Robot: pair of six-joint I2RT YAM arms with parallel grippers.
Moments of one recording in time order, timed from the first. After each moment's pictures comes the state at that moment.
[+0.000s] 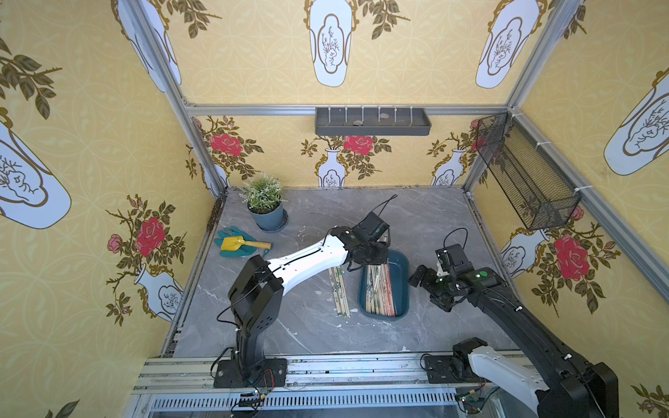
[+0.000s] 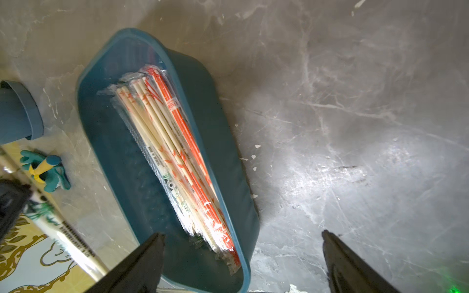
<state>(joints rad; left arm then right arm) -0.91 1.84 1.53 -0.64 0.05 -0.71 0.39 0.99 0.72 -0.87 -0.22 0.90</state>
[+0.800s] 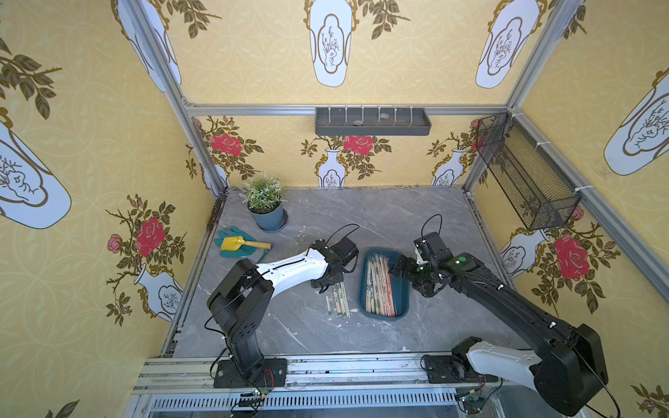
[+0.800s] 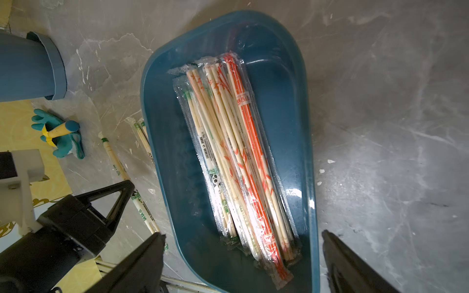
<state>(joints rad) -0.84 1.76 1.16 -0.84 -0.29 -0.99 0.57 1.17 0.85 -0.76 -0.20 0.90</state>
